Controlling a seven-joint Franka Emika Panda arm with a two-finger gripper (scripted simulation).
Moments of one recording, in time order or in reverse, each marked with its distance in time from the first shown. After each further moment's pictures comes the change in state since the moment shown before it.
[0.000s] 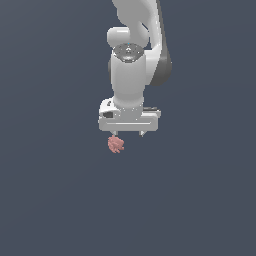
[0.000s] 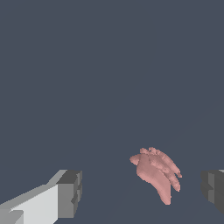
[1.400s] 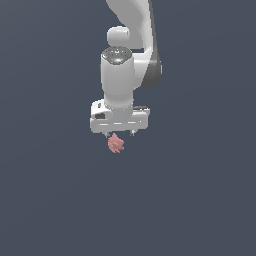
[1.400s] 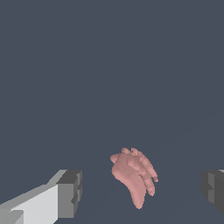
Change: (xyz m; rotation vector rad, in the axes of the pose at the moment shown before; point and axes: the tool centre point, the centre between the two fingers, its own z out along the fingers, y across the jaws) arm -0.007 0.033 0.008 -0.025 0.011 -0.139
